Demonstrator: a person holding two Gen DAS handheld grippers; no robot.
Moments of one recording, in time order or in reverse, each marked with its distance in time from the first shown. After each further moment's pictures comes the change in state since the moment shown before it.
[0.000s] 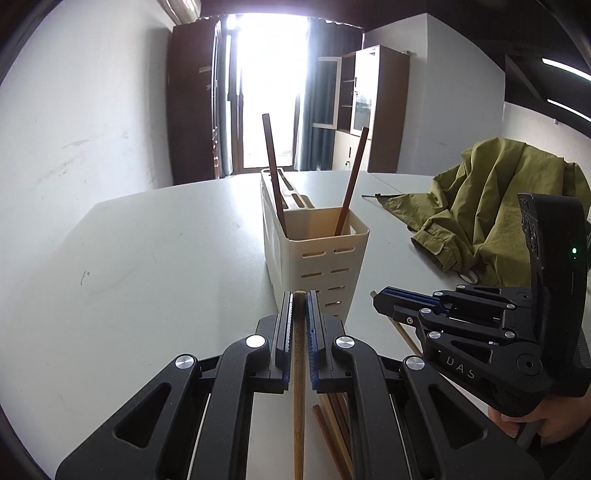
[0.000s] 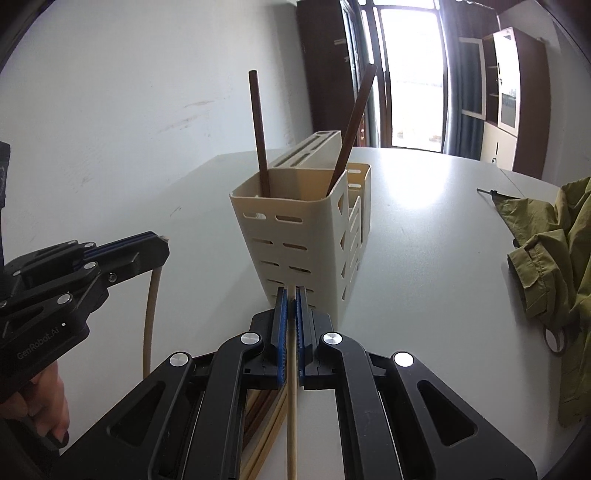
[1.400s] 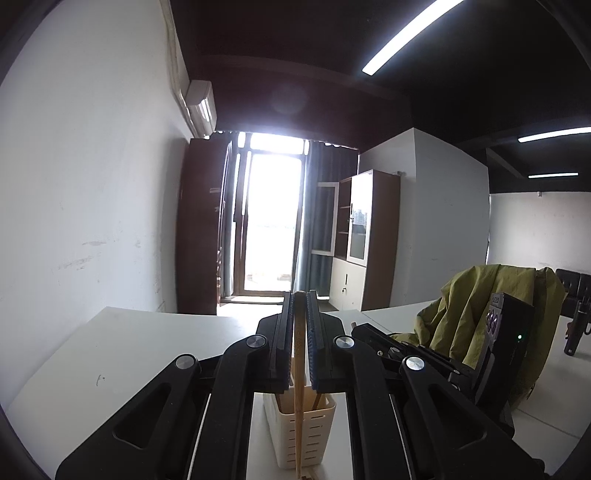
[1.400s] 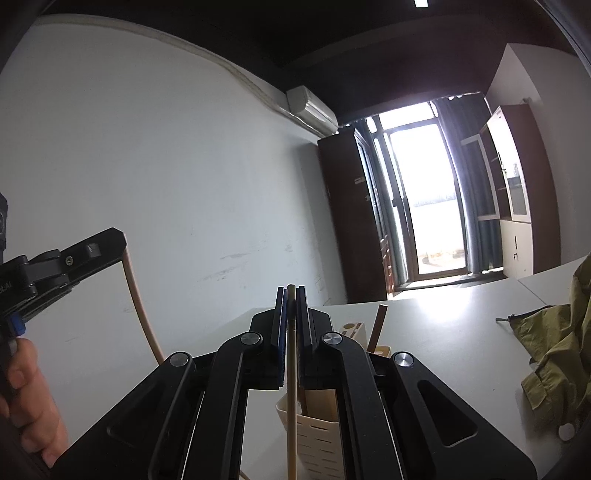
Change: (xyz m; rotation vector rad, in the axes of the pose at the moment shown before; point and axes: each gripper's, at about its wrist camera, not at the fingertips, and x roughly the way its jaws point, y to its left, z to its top) left arm -0.096 -0.025 0.075 -0.021 -0.517 0.008; right arm -0.052 -0.035 0.071 0.011 -0.588 0.125
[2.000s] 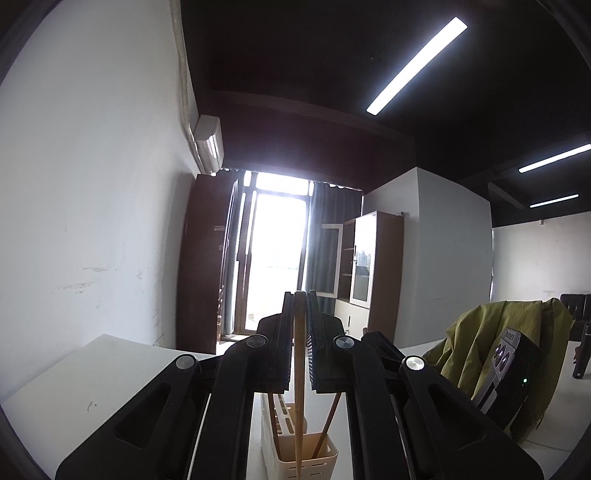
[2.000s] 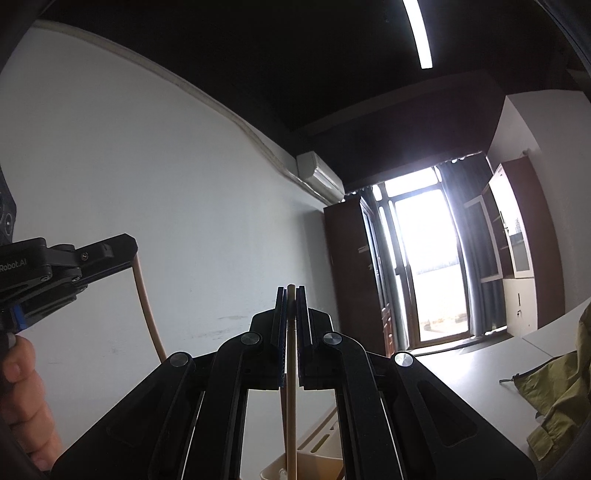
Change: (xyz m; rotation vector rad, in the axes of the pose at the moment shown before) left arm 0.006 0.002 0.012 -0.028 -0.180 0.008; right arm 0.002 -0.009 0.003 -0.053 -0.300 0.021
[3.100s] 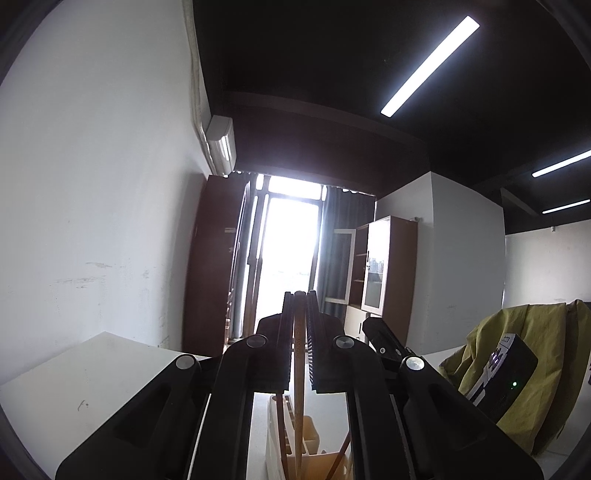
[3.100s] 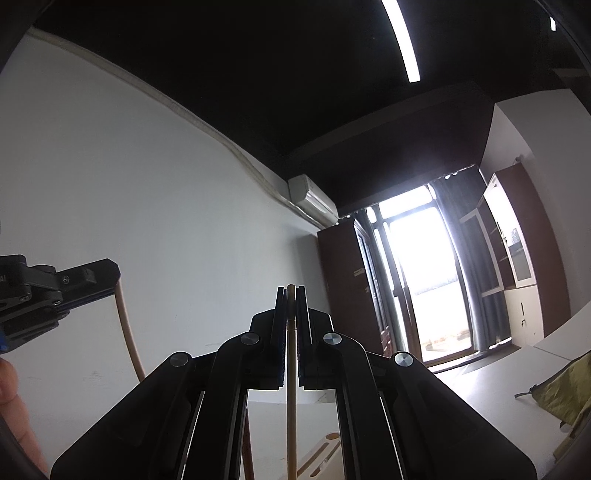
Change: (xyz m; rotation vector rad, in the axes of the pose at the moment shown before) left arm 0.047 0.012 -0.026 -0.020 0.005 0.043; right arm 0.039 -0.025 -0.022 0.027 -0.097 -0.007
